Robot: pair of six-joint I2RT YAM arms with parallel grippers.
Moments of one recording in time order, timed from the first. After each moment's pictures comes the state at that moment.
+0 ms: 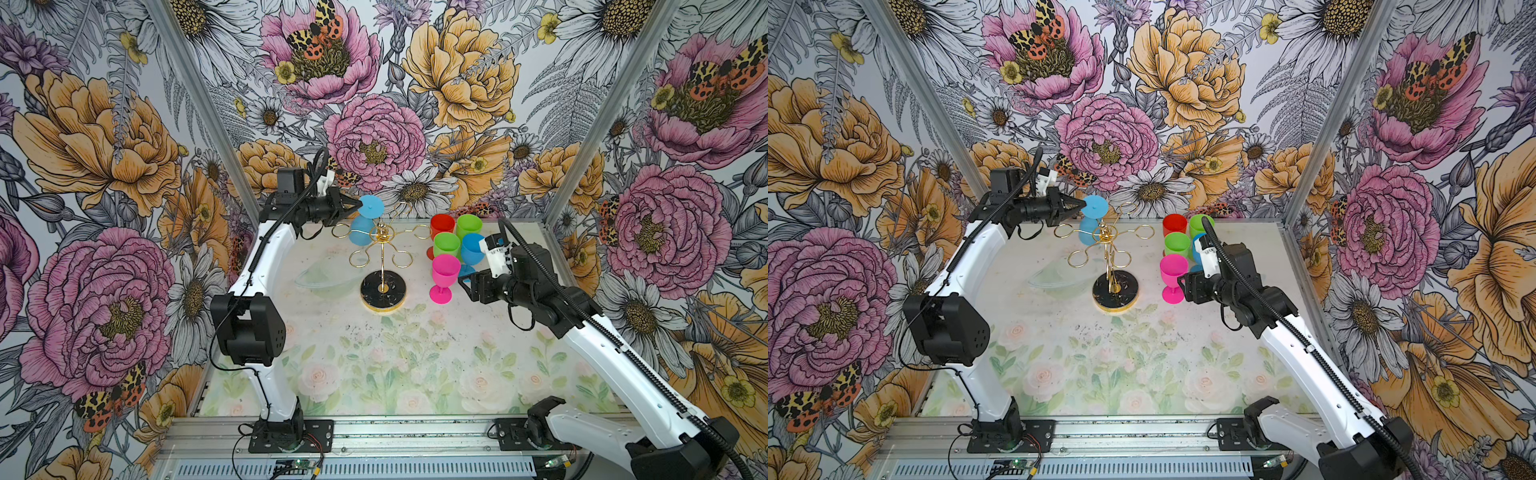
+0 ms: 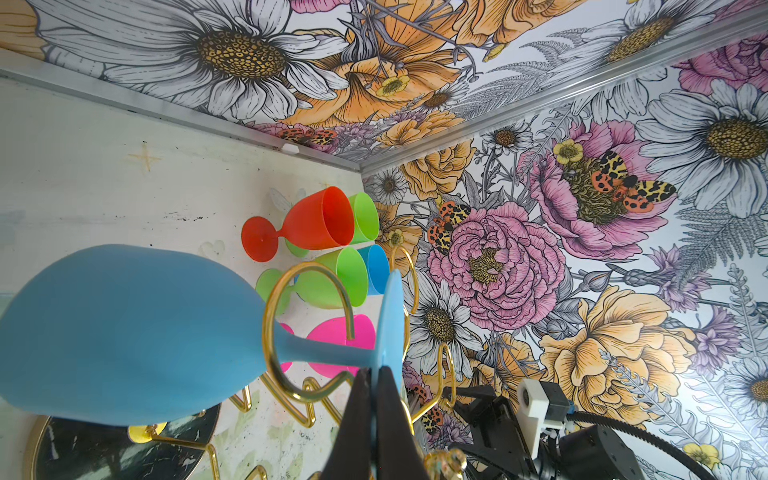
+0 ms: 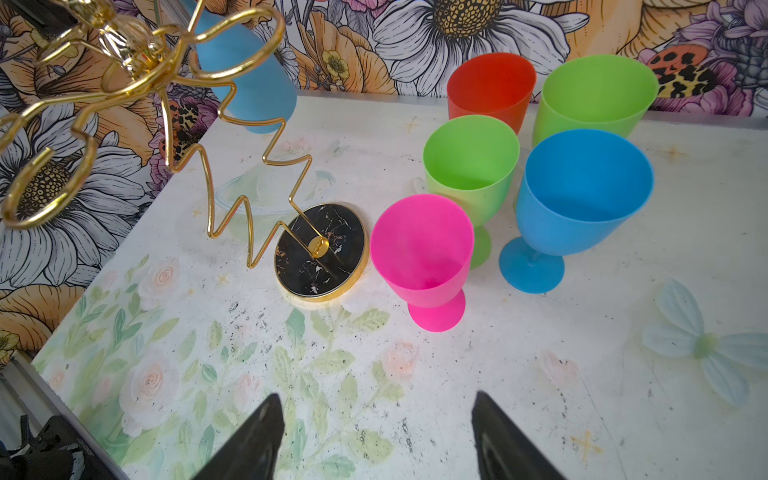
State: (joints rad) left arm -0.06 1.85 1.86 -0.51 0.93 -0.71; right arm 0.41 1.08 1.10 -0.66 -0.17 0.19
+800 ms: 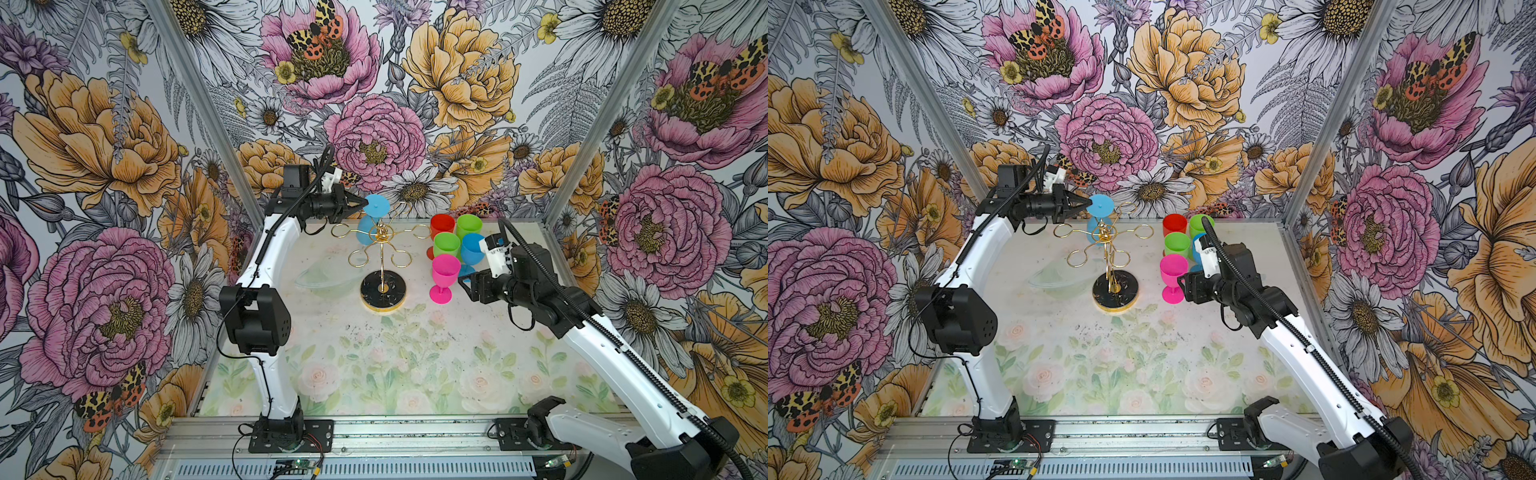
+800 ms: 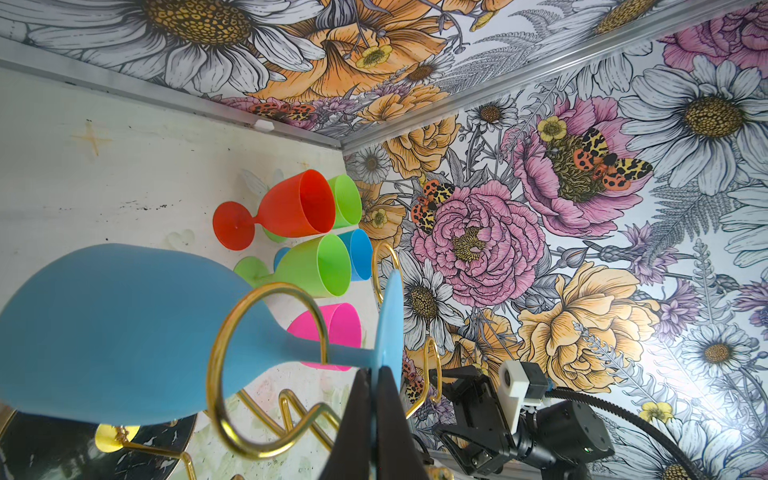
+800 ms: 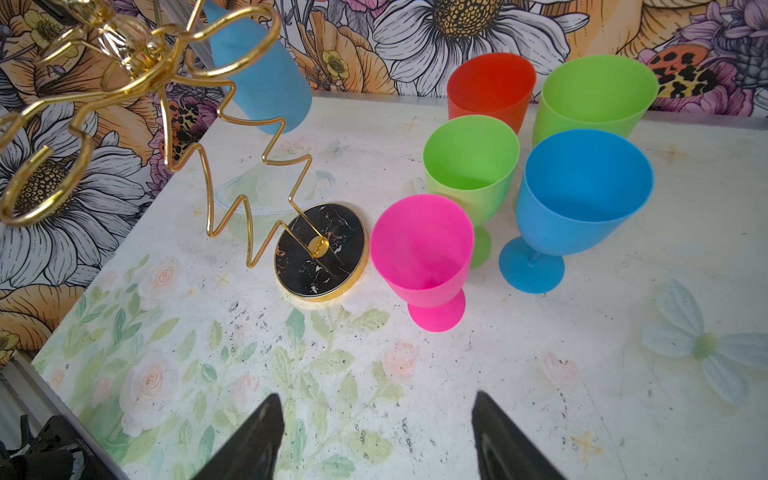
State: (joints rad) left arm -0.07 1.95 2.00 -0.58 1.03 -0.70; right arm 0.41 1.08 1.10 -0.66 -0.17 0.19
